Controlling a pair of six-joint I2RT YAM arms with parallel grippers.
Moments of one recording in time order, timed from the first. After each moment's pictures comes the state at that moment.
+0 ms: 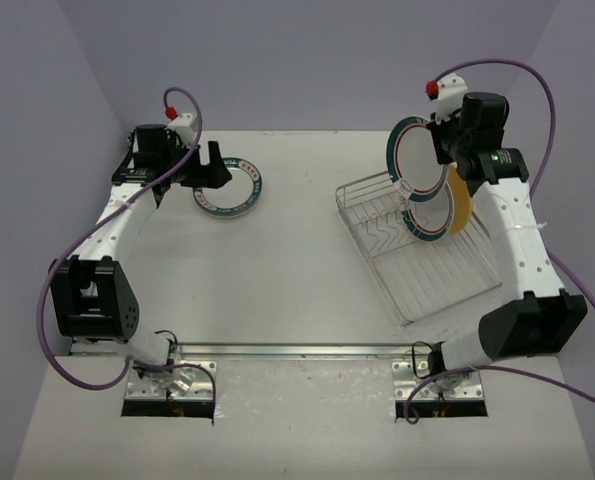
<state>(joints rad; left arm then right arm) 0.02 1.54 1.29 -0.38 0.40 -0.04 0.05 1.49 1.55 -0.57 0.07 -0.37</state>
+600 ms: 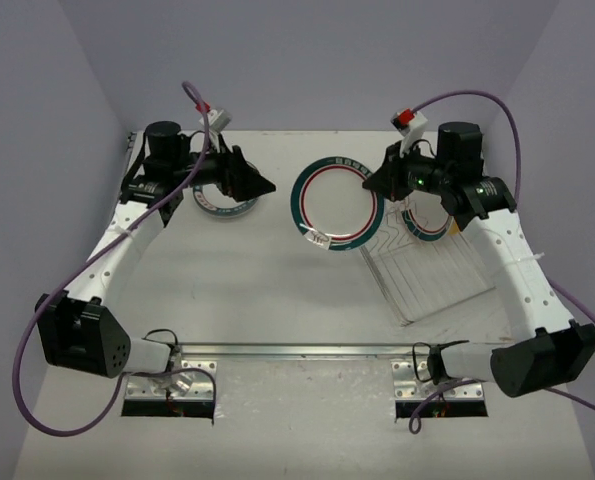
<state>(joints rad) -0.16 1.35 1.24 -0.22 0.95 -0.25 0.22 1.29 1.34 -0.55 -0.59 -0.02</state>
